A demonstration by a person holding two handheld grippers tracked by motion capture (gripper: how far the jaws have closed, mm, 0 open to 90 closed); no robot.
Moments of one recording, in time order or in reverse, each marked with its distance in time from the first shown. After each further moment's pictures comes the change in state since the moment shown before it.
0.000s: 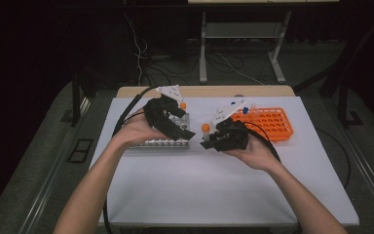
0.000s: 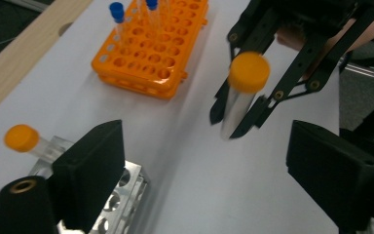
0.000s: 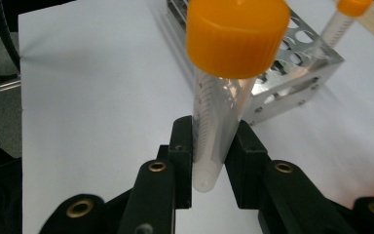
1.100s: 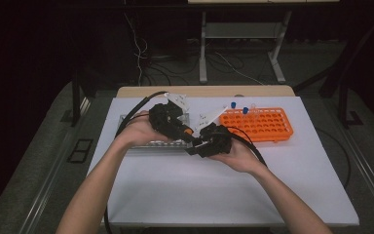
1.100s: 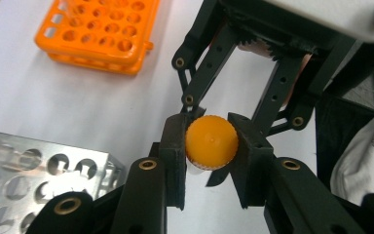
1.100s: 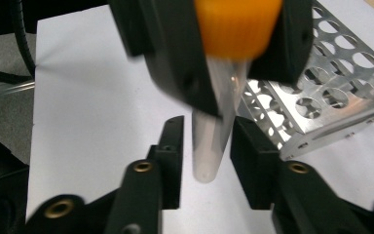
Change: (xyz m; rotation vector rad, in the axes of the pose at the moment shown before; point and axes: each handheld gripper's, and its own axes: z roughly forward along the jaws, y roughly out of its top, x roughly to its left) left arm 0.003 -0.004 0.012 0.104 -0.112 0.058; right arm 0.013 0.011 0.034 -0.019 0.059 -0.023
